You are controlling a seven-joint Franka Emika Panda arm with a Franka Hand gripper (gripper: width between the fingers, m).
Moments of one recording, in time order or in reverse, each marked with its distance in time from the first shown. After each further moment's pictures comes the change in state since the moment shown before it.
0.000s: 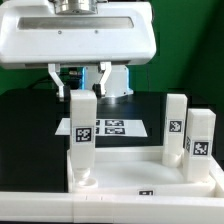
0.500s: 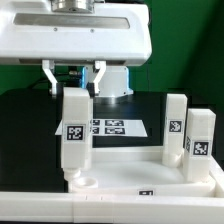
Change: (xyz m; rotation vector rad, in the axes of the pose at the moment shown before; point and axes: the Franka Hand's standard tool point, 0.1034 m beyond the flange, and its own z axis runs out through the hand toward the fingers) arm 0.001 0.005 -0.003 -0.051 0.044 0.000
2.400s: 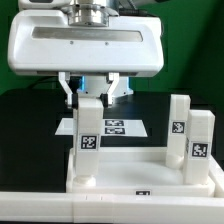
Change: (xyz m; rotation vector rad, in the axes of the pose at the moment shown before) arm -0.015 -0.018 0.012 -0.006 -0.022 0.022
